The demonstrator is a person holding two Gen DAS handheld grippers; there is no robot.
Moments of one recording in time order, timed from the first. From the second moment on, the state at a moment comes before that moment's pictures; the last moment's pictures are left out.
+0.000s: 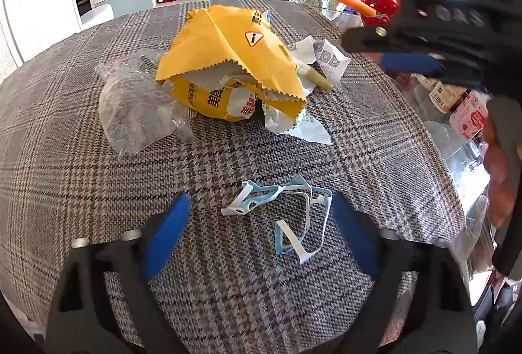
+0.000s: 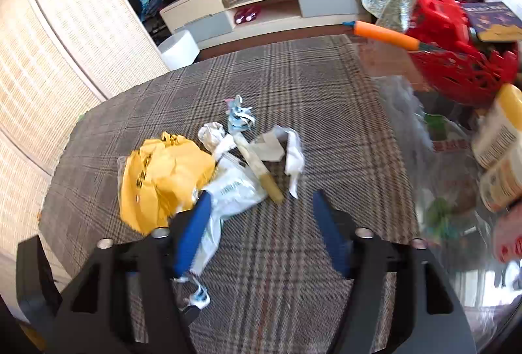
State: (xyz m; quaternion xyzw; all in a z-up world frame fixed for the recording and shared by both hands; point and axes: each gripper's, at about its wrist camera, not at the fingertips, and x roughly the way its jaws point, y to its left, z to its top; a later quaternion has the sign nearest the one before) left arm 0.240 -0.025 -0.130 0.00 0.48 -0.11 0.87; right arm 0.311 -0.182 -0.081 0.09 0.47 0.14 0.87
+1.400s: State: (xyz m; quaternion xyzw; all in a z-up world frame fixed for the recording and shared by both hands) left arm 0.132 -0.027 -0.120 0.01 0.48 -0.14 0.87; right arm 0.197 -0.185 -0.110 0.05 0.51 0.15 0.85
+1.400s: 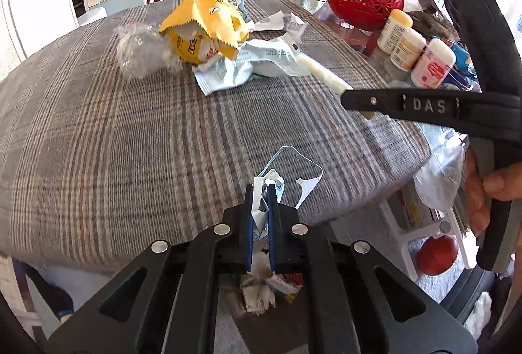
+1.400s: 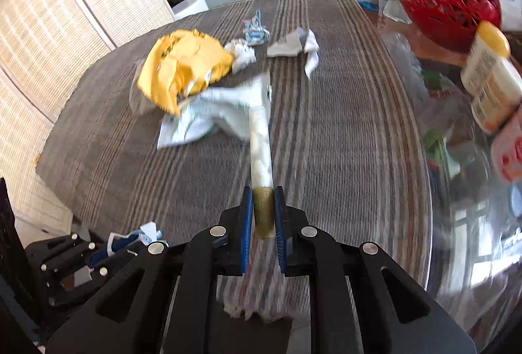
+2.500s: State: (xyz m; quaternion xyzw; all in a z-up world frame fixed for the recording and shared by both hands) left arm 0.027 -0.030 -0.243 -0.05 0.58 -0.13 0.80; right arm 0.040 -0.175 -0.224 0.07 0.59 0.14 0.79
